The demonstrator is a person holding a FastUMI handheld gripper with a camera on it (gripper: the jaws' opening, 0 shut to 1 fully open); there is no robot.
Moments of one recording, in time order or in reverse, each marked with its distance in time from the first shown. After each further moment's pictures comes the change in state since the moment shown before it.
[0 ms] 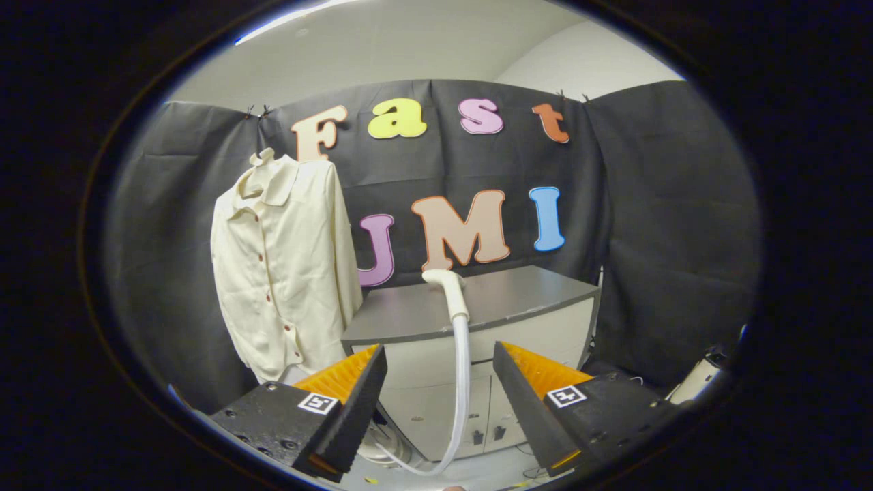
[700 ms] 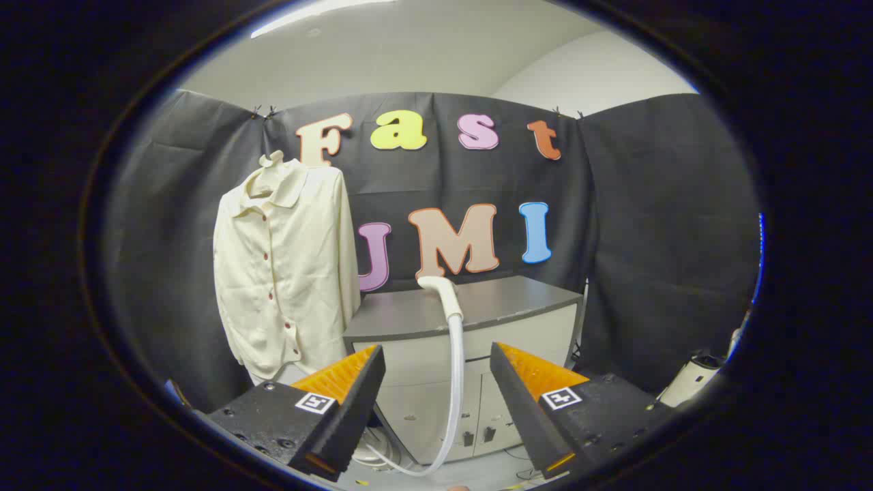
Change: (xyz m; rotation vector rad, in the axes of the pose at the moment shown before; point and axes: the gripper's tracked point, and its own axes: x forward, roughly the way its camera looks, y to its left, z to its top) arm -0.042 0.003 -0.011 -0.019 -0.065 -0.074
